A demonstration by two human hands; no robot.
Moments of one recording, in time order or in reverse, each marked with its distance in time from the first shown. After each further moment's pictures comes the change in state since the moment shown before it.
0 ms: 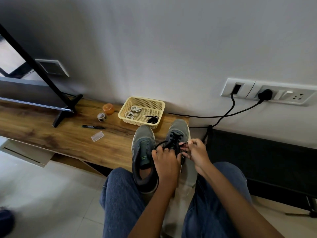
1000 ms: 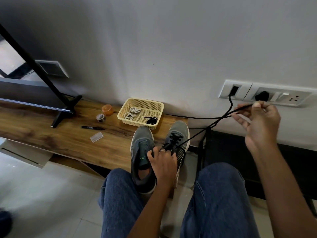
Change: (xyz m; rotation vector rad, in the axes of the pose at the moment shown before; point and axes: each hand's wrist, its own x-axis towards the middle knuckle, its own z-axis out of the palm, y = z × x) left_hand 0.001 -0.003 0.006 -0.019 0.009 -0.085; right_hand -0.042 -0.142 -0.080 0.259 0.318 -0.509
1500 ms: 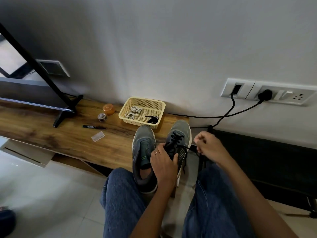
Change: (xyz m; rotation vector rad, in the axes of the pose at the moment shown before) left_hand -0.004 -0.002 0.000 -0.449 -0.039 -0.181; right_hand -0.034 0.093 0.014 -0.934 -0.660 0.120
